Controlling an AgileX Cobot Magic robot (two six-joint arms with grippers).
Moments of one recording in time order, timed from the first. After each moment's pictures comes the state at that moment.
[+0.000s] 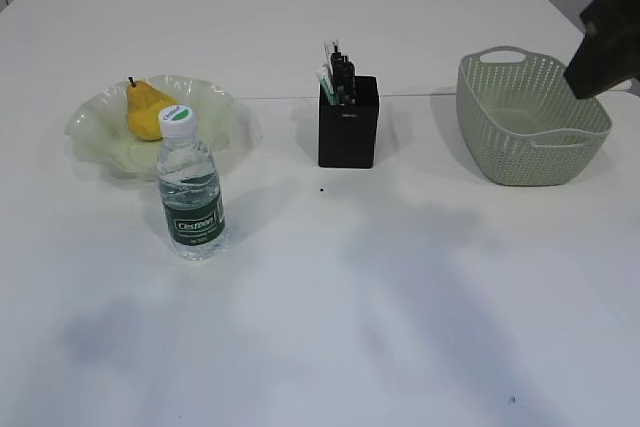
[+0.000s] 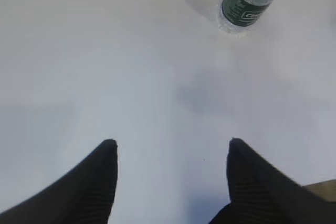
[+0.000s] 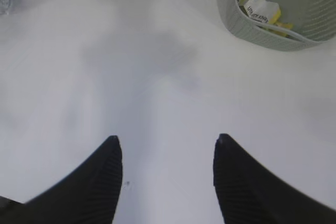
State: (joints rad) left arm -0.02 0.78 -0.83 -0.15 1.07 0.05; right arm 0.31 1.31 -1.35 -0.06 1.18 -0.02
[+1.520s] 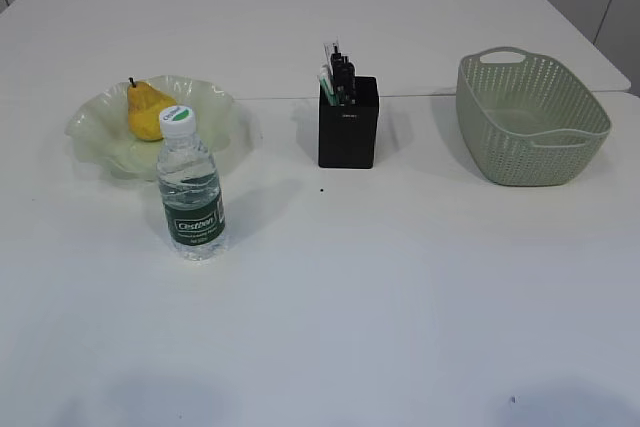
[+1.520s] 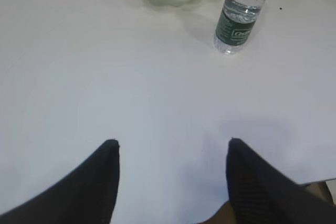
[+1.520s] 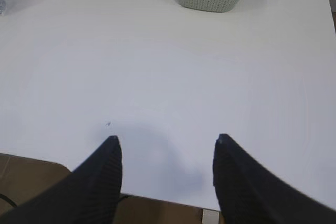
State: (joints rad) left arm -0.07 0.25 -0.71 -0.08 1.19 -0.05; right arm 0.31 0.36 -0.81 -0.15 1.27 0.11
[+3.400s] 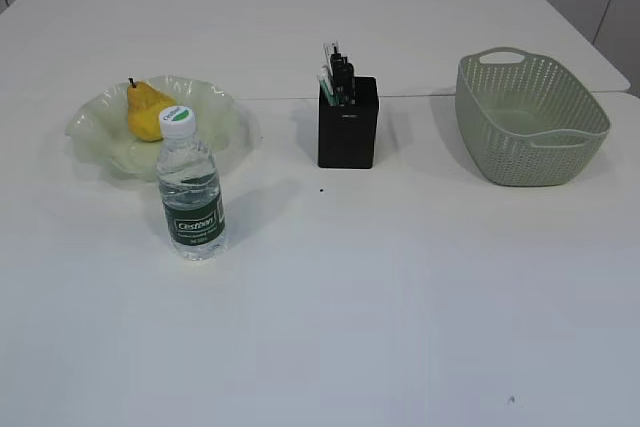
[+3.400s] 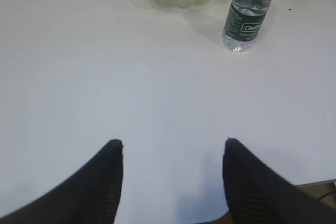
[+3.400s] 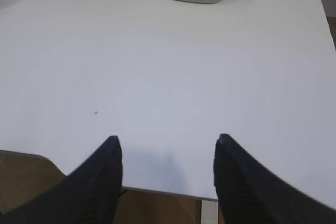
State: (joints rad) left arm -0.07 0.01 -0.56 -0.05 1.19 -0.05; right arm 0.31 0.12 -0.63 -0.18 1.27 0.13
